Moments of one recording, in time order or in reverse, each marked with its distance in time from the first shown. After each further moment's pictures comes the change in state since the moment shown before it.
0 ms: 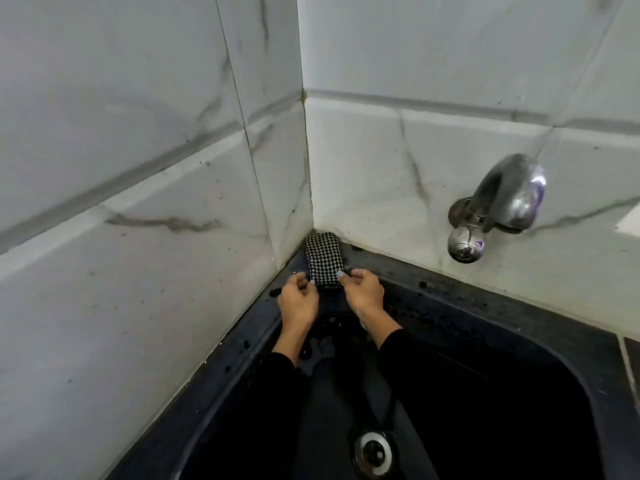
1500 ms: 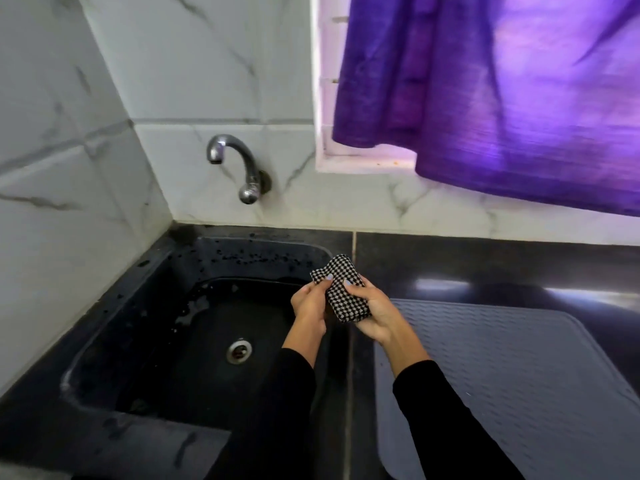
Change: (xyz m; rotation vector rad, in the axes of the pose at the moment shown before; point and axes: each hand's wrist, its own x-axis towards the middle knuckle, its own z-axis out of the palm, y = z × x) left_hand -0.396 0.067 0.114 -0.642 -0.500 -0.377; right_hand -0.276 0.144 -0.352 0.976 -0.220 0.009
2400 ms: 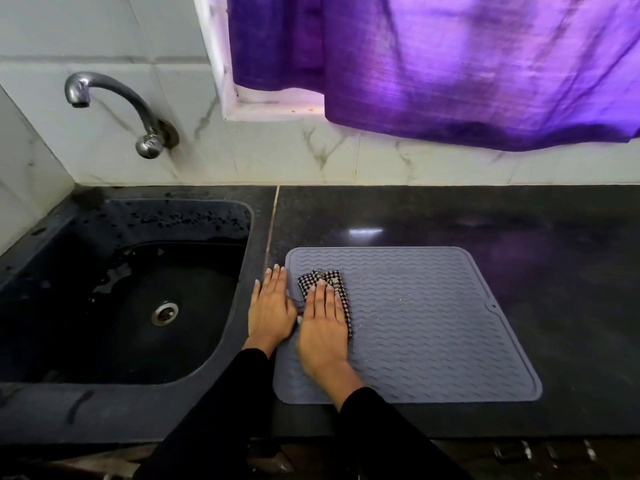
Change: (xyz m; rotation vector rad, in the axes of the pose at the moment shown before) left_hand -0.031 -0.135 0.001 1.595 -0.152 0.783; right_hand -0.094 0.062 -0.108 -1.929 0.365 -0.225
